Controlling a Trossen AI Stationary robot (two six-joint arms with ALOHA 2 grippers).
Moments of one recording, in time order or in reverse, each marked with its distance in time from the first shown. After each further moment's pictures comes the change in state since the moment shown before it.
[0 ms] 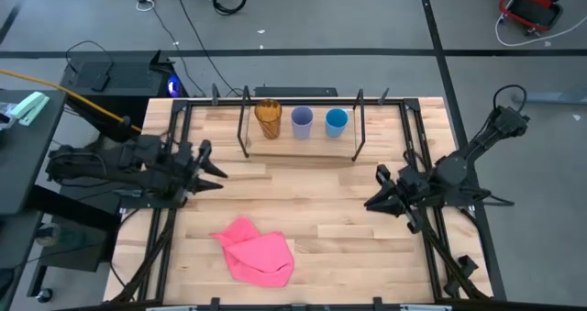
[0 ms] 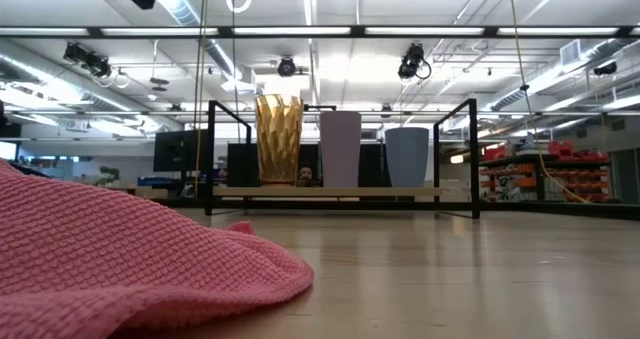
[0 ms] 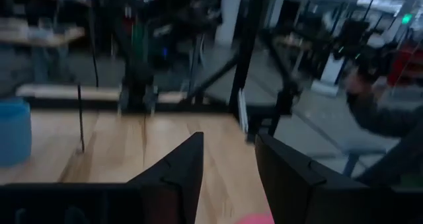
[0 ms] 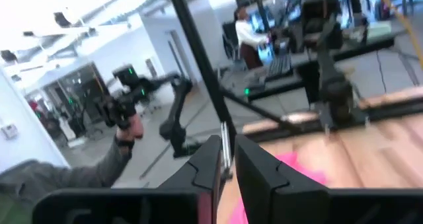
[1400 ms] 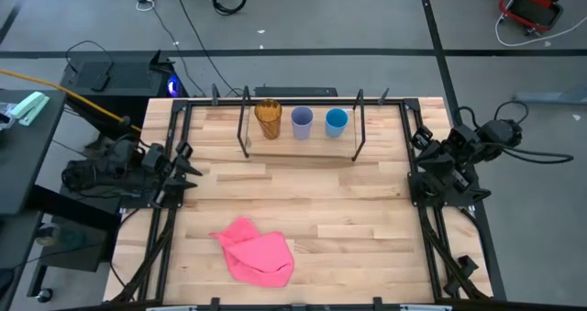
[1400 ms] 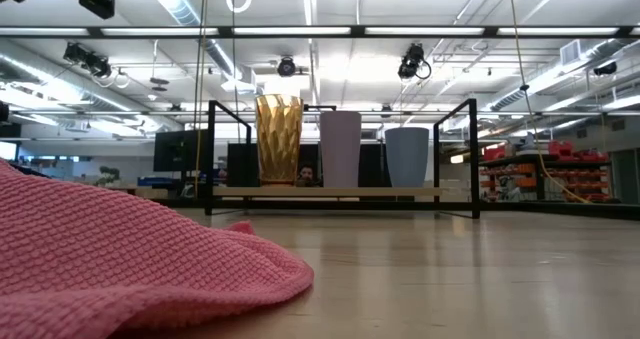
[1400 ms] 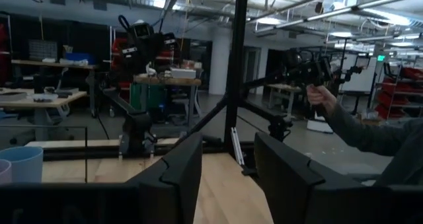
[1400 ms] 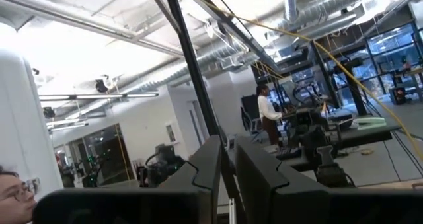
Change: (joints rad) left arm -0.001 -0.484 -0.196 -0.043 0.001 0.031; right arm -0.102 -0.542 0.000 -0.215 -0.116 -0.123
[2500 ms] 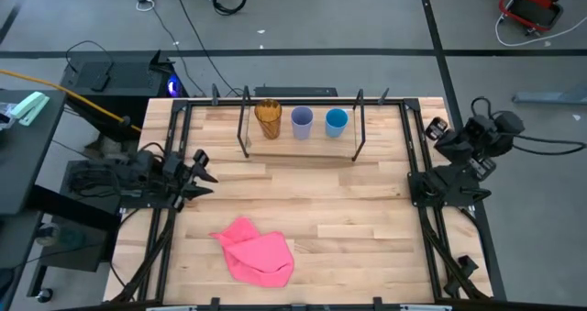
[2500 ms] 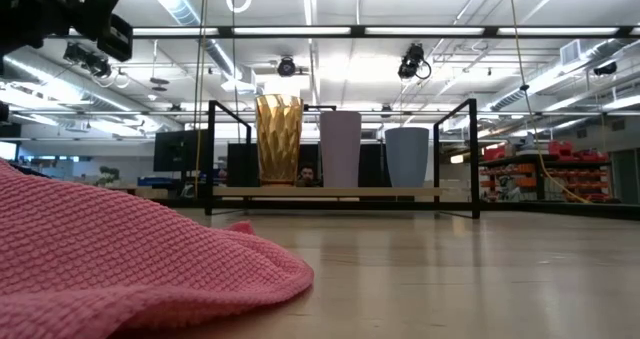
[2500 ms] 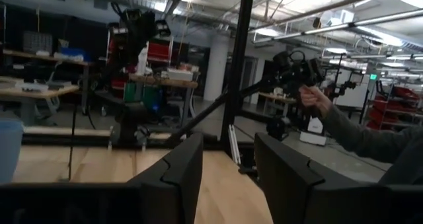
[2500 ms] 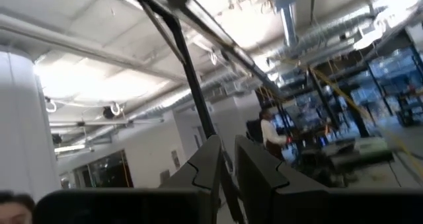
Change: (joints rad) left arm 0.001 0.000 -0.275 0.324 0.000 -0.079; right arm 0.000 -0.219 -0.012 -0.088 0.008 -0.011
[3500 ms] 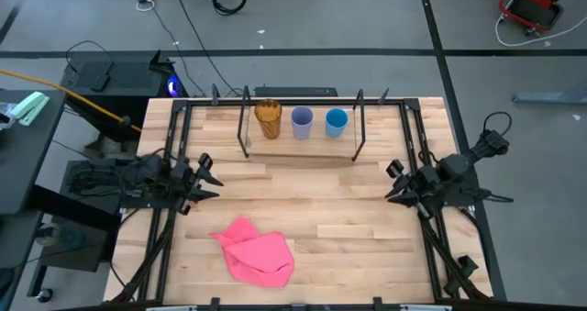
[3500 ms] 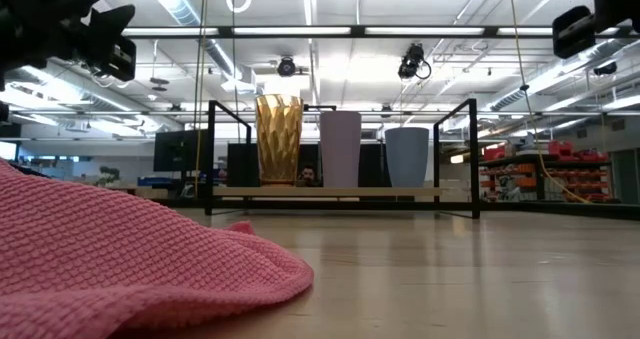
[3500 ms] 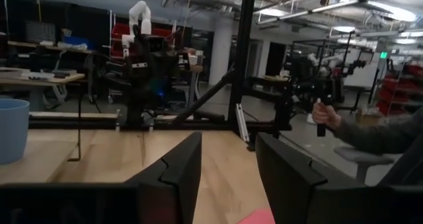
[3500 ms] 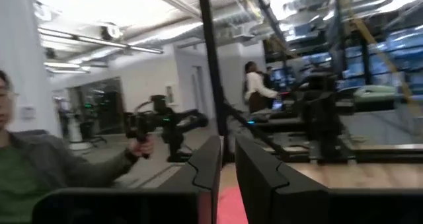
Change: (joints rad) left arm 0.000 0.002 -0.078 0.006 0.000 0.042; right arm -0.003 0.008 -0.551 0.322 -0.086 -0.114
